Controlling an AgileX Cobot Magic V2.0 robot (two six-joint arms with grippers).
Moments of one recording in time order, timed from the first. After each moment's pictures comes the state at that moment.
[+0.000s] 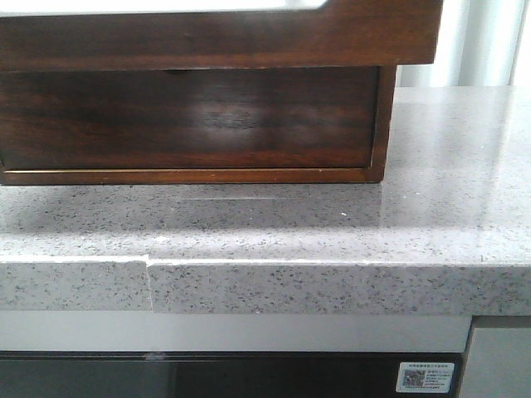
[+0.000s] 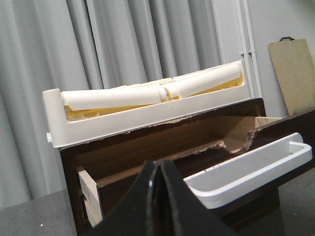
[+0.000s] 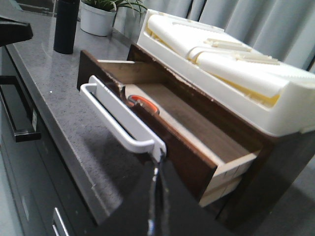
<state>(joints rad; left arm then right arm) -0.48 0.05 -0.23 1.15 -0.08 -0.94 0.67 0.34 -0.64 0.22 0.44 -0.56</state>
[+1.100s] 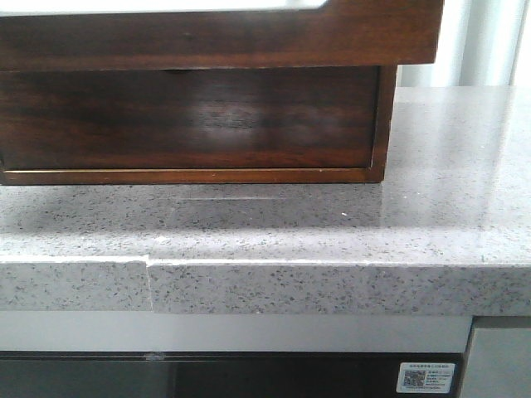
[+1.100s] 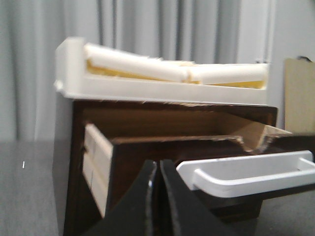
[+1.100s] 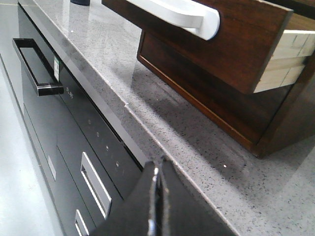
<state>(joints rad) -0.48 0.04 -0.21 0.77 0.08 -0.94 0.67 -0.01 -0.21 0.26 0.45 -0.56</state>
